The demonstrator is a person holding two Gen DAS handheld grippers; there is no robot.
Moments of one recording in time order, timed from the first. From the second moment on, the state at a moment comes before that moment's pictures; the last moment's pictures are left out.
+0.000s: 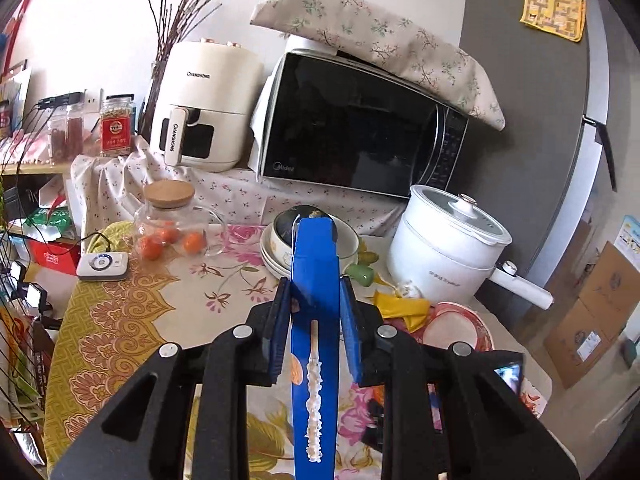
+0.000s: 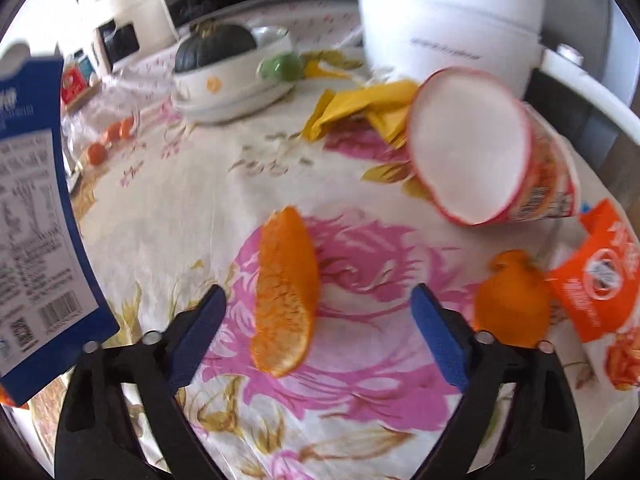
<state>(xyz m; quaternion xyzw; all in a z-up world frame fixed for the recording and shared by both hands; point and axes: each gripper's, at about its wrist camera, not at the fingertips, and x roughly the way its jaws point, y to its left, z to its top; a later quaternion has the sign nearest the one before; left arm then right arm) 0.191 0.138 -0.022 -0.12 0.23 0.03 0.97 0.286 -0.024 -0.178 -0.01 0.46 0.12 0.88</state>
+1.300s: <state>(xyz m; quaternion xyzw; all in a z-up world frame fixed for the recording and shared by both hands) 0.195 0.049 -0.018 -0.14 0.24 -0.09 0.96 0.226 -0.142 -0.090 0.01 0.36 0.05 0.93</state>
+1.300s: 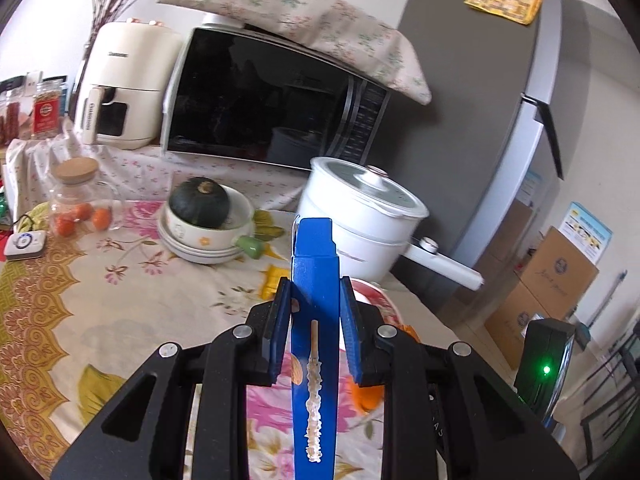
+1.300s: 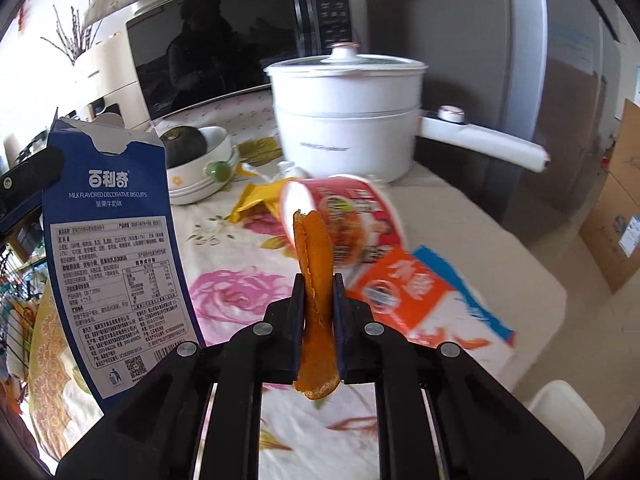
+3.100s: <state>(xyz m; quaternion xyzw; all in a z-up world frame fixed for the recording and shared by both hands) 0.105 -0.277 -0.088 -0.06 0.38 -0.39 0.84 0.032 -0.463 -0.076 0.13 0.33 -0.31 0.88</state>
